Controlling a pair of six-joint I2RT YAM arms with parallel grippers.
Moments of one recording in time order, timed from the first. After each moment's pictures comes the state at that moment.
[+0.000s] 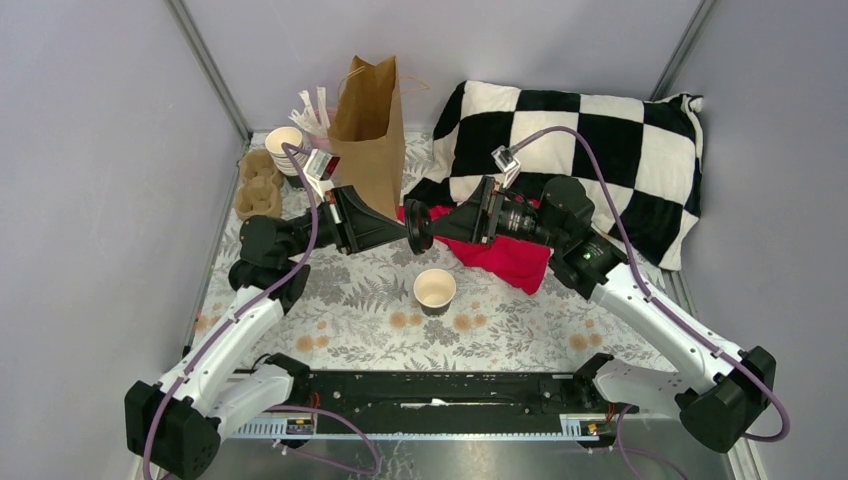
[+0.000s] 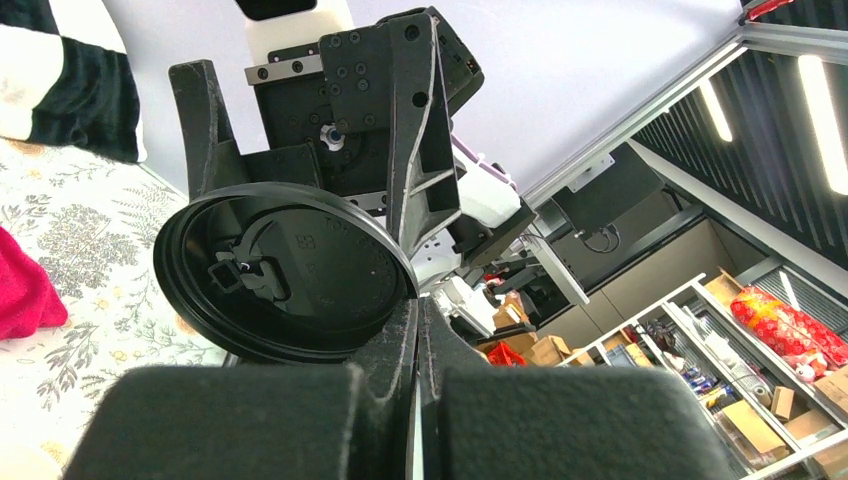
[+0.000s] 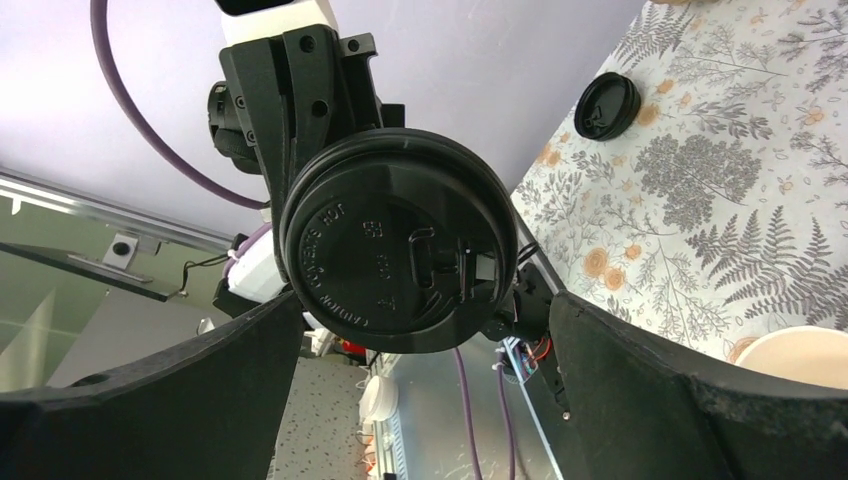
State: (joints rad) left arm -0.40 0.94 0.74 0.75 0.96 -1.37; right arm 0.65 1.10 1.01 0.07 -0.61 1.02
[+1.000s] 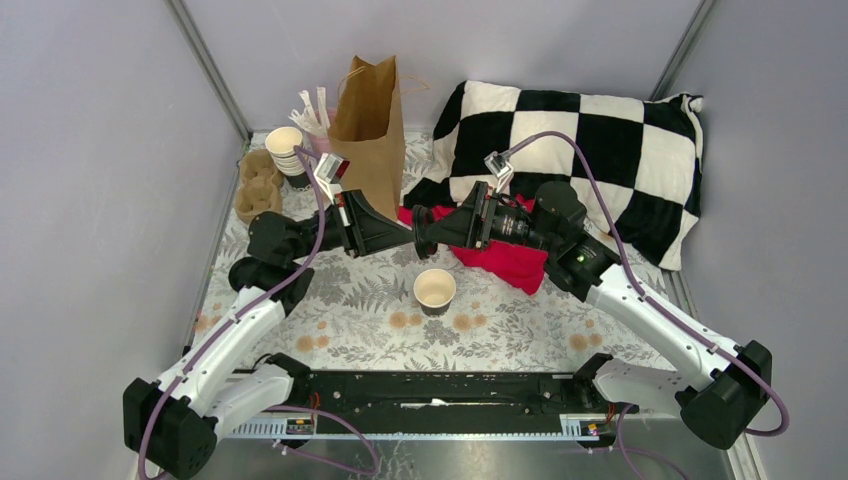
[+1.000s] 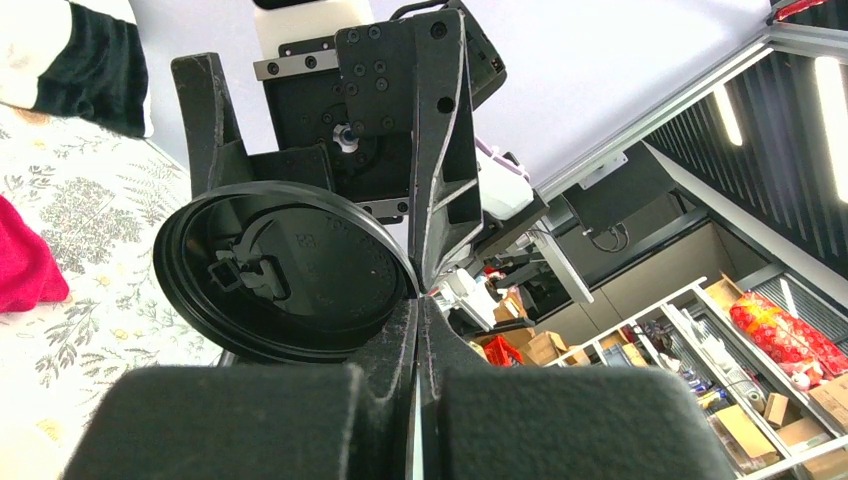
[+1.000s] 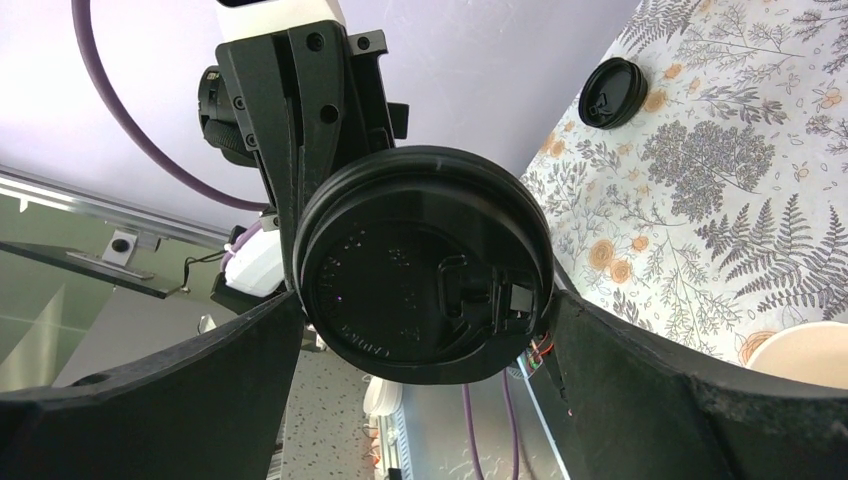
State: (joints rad) left arm -0.44 0.95 0.74 0.66 0.94 -1.31; right arm 0.69 1.11 0.98 0.11 -0.59 1.03
